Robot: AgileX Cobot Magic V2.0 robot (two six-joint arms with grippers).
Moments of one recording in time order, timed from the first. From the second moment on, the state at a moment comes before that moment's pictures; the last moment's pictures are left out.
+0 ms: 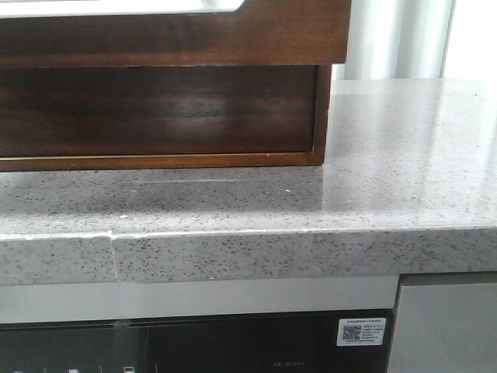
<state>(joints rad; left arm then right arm) 0.04 -0.01 0.01 -0.02 0.32 -0.02 0.56 -0.01 -0.18 0.46 0.17 -0.73</state>
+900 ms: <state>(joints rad) 0.04 -0.01 0.01 -0.02 0.32 -0.02 0.19 -0.01 -0.08 -0.09 0.04 -0.05</state>
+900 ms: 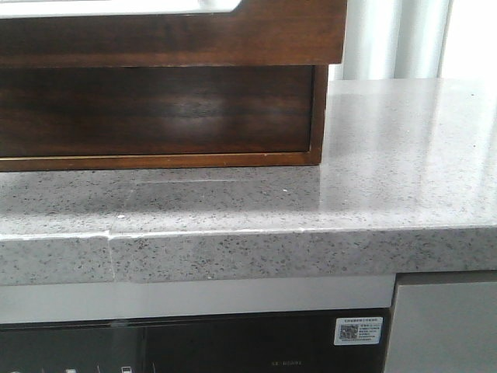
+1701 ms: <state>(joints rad) 0.04 -0.01 0.01 -0.02 0.32 -0.02 -0.13 -0.01 0.02 -0.13 0.30 0.07</state>
